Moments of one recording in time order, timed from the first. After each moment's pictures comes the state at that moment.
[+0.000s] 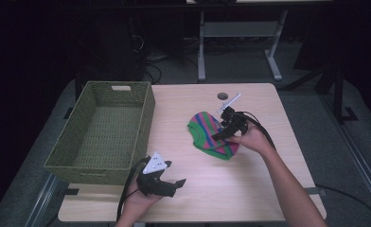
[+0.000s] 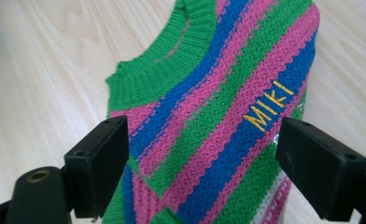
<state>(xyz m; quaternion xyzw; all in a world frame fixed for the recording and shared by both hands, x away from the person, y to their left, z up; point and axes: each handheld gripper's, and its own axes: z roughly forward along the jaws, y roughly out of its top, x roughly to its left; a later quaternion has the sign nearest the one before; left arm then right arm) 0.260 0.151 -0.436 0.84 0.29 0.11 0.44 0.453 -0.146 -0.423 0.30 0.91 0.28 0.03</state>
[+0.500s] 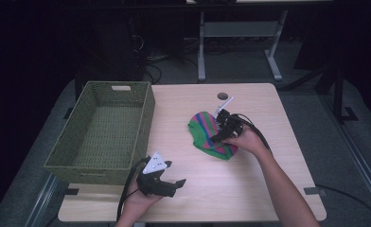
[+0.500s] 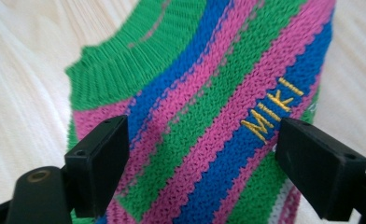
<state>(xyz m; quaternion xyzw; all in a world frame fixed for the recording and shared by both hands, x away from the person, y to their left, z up) 0.260 0.151 -0.436 0.84 0.29 0.11 0.44 0.461 -0.133 -0.445 0.30 0.92 0.24 0.05</state>
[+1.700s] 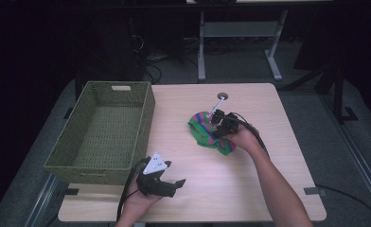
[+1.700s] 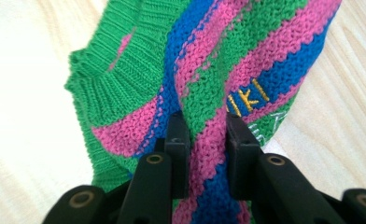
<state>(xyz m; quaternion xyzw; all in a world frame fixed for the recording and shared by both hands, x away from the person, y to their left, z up) 0.260 0.151 -0.437 0.84 0.29 0.11 0.44 0.463 -0.118 -0.439 0.27 0.94 0.18 0.09</state>
